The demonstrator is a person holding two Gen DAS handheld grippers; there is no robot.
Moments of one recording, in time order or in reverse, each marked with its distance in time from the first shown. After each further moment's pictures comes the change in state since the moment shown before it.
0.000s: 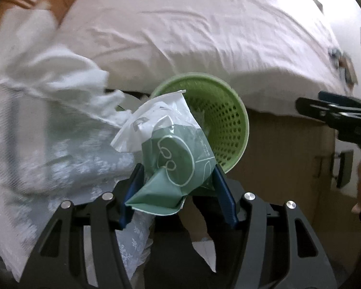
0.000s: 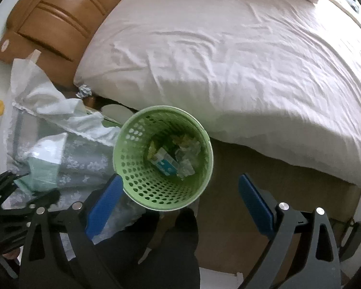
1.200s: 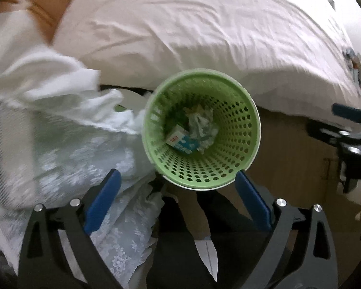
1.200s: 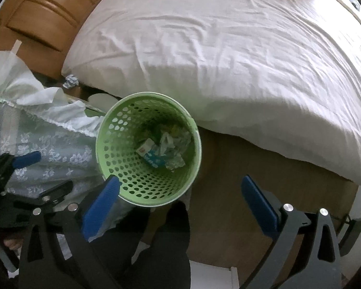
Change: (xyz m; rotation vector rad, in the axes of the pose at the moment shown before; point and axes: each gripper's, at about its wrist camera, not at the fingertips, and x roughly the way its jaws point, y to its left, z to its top) left arm 0.013 -0.001 0.021 -0.063 0.008 0.063; right arm 0.030 -0.009 -0.005 -0.003 0.053 -0.029
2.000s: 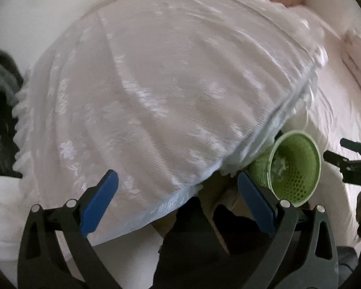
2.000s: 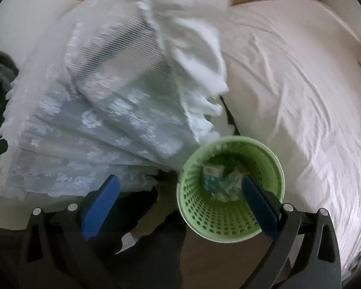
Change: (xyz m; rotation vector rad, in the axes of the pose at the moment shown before) left arm -0.117 0.203 -0.224 -0.840 -0.123 0.215; right arm -0.006 0.226 0.009 -0.739 0.035 0.141
